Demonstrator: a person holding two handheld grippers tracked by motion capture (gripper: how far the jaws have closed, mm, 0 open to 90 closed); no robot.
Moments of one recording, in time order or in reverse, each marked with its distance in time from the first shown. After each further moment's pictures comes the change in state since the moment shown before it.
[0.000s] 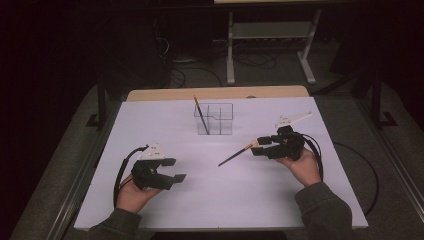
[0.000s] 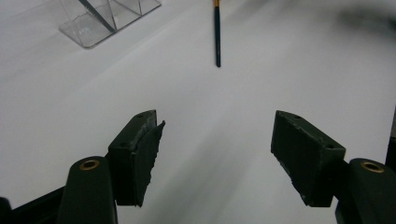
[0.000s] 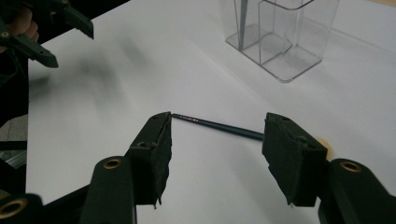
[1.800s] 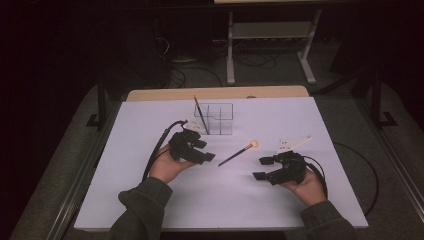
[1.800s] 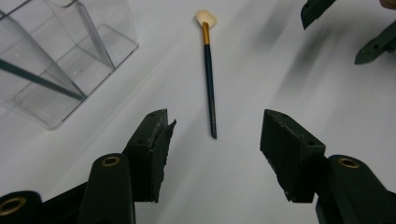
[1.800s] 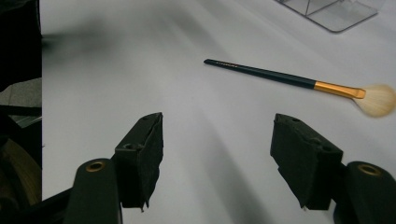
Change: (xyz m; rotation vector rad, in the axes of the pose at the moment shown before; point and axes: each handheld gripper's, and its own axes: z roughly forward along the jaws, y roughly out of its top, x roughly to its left) left arm 0.001 0.093 0.070 0.149 -0.052 0.062; right arm 0.032 -0.047 0.002 0.061 0.022 -0.074
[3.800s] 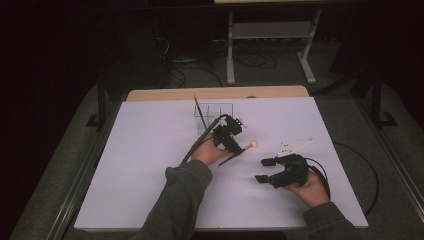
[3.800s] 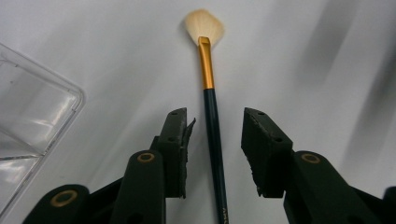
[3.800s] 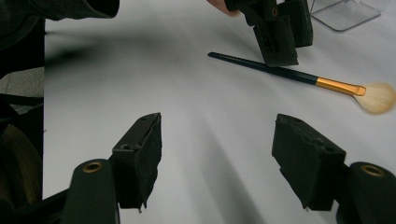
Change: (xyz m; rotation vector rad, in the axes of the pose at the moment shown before) left arm 0.005 0.065 0.120 0.245 -0.041 0.026; right arm 0.002 -0.005 -0.005 0.010 0.000 -0.043
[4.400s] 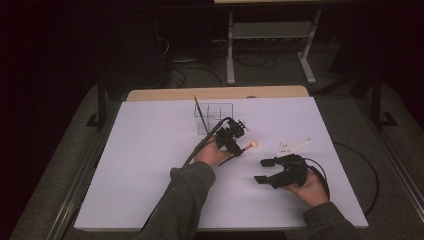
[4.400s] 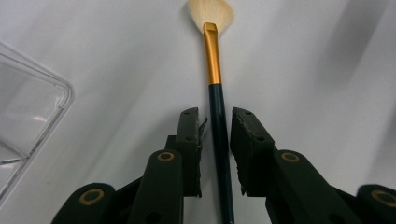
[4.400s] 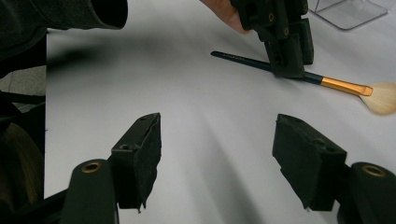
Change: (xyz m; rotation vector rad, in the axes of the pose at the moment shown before) left arm -0.002 0.001 0.015 0.048 0.025 -0.004; right arm 0.001 0.000 0.003 0.004 0.008 -0.002
